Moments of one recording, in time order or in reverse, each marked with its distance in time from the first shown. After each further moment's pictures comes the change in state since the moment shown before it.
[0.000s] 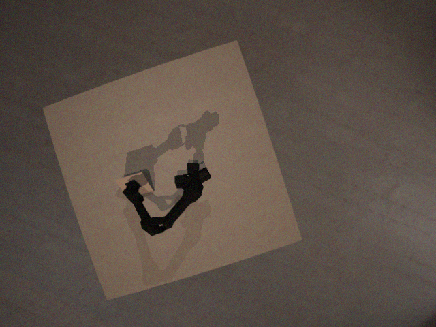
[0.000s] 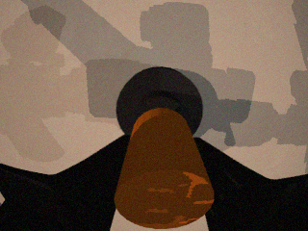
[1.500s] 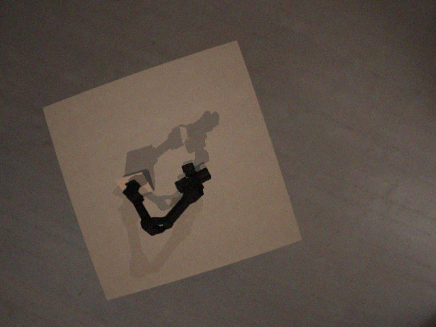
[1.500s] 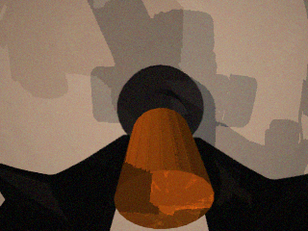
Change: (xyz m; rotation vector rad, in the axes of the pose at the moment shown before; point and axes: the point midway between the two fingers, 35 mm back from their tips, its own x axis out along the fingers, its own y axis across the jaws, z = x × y) arm -0.001 0.000 -0.002 -0.381 0.003 -0.001
